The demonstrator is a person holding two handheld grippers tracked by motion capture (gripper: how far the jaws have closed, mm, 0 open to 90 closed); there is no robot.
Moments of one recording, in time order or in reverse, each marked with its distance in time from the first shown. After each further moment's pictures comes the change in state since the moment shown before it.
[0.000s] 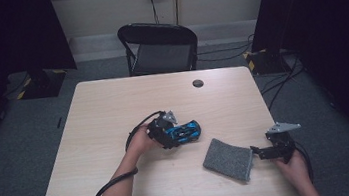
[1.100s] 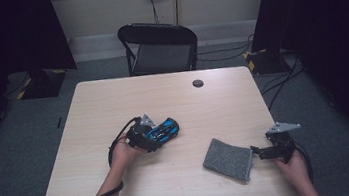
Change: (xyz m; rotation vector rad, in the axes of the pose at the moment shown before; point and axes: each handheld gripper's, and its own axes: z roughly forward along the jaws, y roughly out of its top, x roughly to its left) left arm -0.005 -0.053 -0.042 -0.062 0.210 -0.225; right arm 0.000 0.000 0.000 0.000 -0.001 0.001
